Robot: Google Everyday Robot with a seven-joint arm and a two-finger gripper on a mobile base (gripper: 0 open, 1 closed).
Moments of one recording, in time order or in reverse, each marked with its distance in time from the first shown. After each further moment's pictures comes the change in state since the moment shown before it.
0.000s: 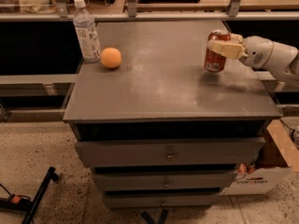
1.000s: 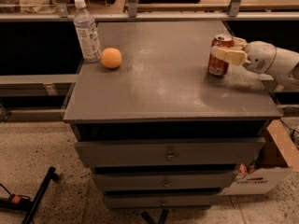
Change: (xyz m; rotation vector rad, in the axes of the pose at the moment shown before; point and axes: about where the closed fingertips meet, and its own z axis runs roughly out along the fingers) arm 0.014 -0.003 -0.015 0.000 -0.004 -0.100
